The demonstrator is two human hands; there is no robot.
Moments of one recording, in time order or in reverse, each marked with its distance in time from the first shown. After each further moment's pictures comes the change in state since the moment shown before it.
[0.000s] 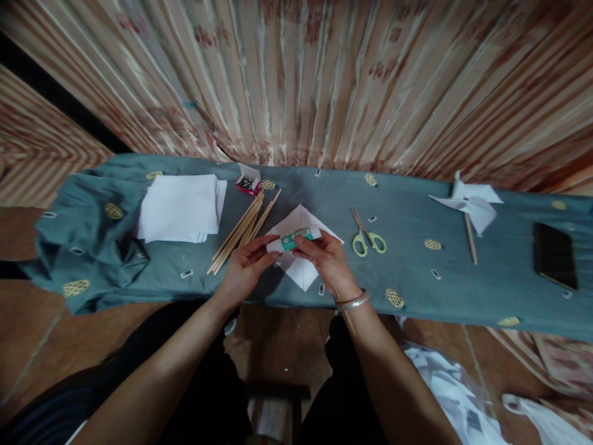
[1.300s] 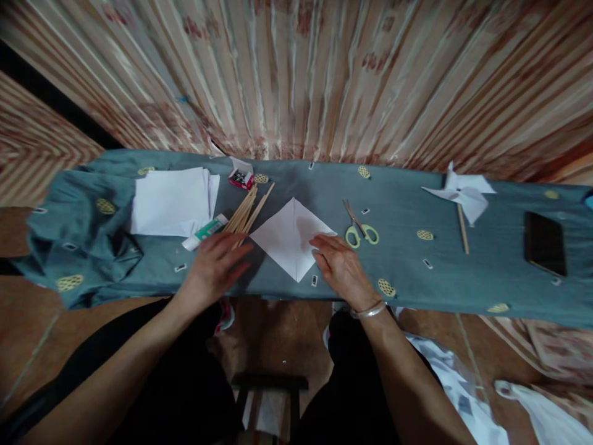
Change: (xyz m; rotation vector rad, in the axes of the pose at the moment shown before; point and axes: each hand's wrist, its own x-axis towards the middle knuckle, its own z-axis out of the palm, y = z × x) left_hand -0.018 0.015 -0.065 1.449 -0.164 0.866; right_hand -0.025 -0.002 -0.064 -1.496 -0.131 -0.704
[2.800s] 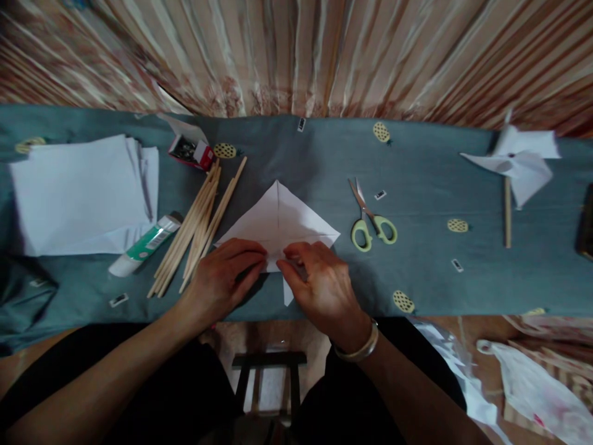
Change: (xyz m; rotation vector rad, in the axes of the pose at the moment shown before) left_hand 0.057 0.024 0.043 -0.429 -0.121 -0.053; right_hand 0.024 -0.029 0.010 0.194 -0.008 0.312
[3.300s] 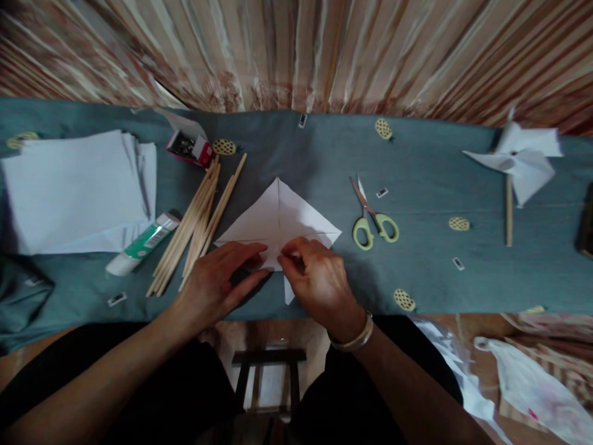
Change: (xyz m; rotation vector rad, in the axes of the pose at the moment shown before) left_hand -0.007 0.002 -0.005 -0.047 -0.036 -0.062; right_hand 0.008 -0.001 0.006 0.039 -0.038 0.069
